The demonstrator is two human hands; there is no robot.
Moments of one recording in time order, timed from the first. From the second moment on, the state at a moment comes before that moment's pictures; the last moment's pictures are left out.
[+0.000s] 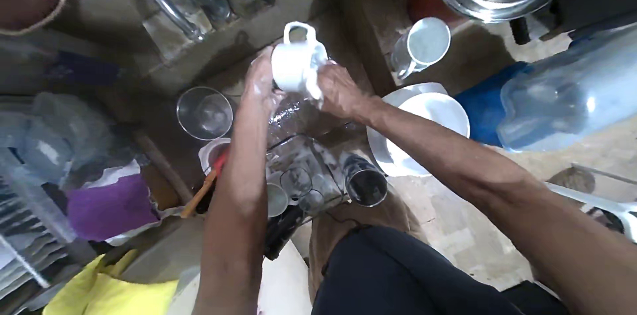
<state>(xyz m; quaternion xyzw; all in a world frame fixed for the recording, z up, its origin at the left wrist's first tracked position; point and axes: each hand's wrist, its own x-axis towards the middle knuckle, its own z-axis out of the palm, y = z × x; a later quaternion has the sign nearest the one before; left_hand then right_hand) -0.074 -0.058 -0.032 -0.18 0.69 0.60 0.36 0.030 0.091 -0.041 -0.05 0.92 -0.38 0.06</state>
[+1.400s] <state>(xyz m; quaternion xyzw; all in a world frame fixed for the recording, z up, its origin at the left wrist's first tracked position) -0.083 -0.082 -0.054 -0.09 0.76 0.58 0.27 0.060 0.132 -0.015 0.11 0.72 -0.68 -0.08</state>
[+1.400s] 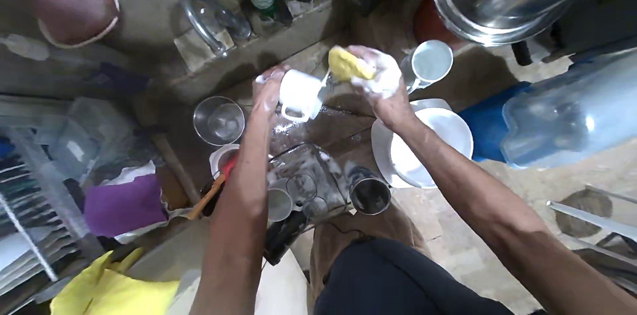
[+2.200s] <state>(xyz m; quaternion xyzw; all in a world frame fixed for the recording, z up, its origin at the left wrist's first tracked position) -0.072 -0.047 -0.013 -0.10 0.55 0.80 0.22 0.011 0.066 -0.020 0.36 0.57 -0.73 0.07</state>
